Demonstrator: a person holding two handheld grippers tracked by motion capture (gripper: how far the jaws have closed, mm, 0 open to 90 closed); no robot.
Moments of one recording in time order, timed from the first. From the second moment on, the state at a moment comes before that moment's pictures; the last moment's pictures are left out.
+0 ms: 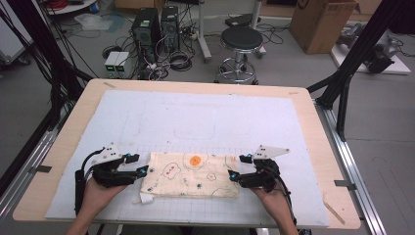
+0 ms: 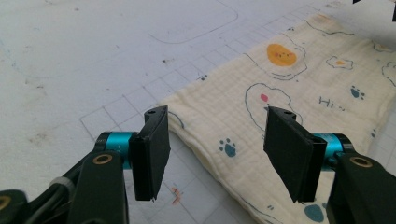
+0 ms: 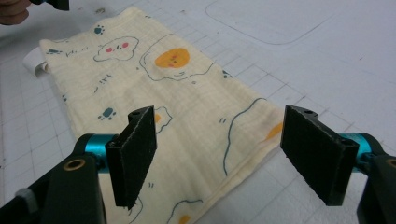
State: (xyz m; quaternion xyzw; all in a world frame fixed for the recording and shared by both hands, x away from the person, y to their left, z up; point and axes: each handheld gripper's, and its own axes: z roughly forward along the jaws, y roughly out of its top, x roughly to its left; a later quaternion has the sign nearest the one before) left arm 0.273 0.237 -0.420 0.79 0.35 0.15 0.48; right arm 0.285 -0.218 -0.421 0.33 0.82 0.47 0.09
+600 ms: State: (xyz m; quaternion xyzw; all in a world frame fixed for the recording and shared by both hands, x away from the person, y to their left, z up) left arm 0.274 0.236 -0.421 0.79 0.35 0.14 0.48; right arm 0.284 -0.215 -0.423 0.32 0.82 0.46 0.10
